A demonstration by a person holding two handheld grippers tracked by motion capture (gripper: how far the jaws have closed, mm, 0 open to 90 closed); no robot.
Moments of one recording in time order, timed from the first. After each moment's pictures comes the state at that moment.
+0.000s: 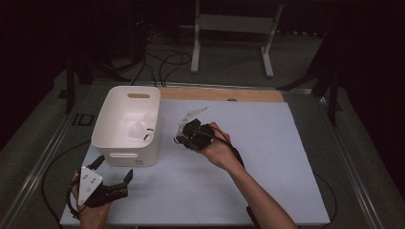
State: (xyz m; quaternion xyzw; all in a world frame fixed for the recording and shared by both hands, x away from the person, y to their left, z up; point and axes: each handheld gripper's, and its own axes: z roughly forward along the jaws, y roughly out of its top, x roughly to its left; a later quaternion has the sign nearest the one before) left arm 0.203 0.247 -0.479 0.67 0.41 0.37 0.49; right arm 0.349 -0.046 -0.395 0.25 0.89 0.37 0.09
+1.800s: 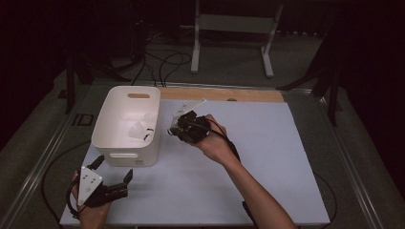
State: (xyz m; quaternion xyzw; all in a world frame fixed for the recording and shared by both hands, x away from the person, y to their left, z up) left arm 0.203 0.248 -0.479 0.67 0.41 0.37 0.49; right arm 0.352 -0.034 -0.368 0.24 0.88 0.40 0.11
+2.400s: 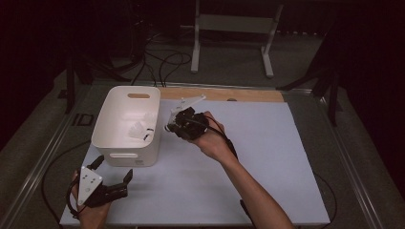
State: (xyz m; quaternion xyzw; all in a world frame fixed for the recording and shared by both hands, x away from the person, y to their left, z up) left arm 0.203 0.248 -0.479 0.67 0.41 0.37 0.49; right arm 0.357 -0.030 -0.360 0.24 0.87 0.41 0.11
